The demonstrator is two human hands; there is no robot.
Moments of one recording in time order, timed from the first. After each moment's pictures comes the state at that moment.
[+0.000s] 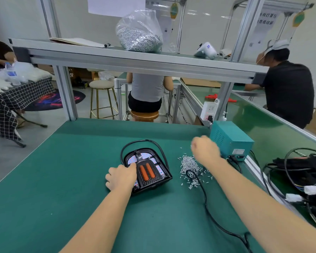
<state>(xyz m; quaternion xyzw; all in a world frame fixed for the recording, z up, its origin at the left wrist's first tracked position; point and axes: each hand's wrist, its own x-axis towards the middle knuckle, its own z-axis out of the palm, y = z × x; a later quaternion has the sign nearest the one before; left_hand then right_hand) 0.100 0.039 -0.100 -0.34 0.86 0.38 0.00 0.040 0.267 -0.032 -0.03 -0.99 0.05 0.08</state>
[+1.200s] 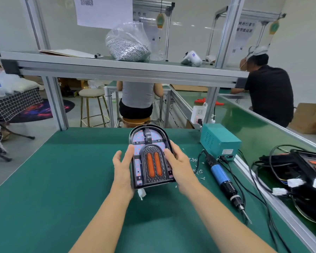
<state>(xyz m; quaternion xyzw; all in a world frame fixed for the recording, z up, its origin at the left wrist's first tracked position) 0.116 0.057 -0.064 -0.10 0.45 0.89 -0.06 0.112 0.204 -0.047 0.09 -0.68 0.73 0.04</state>
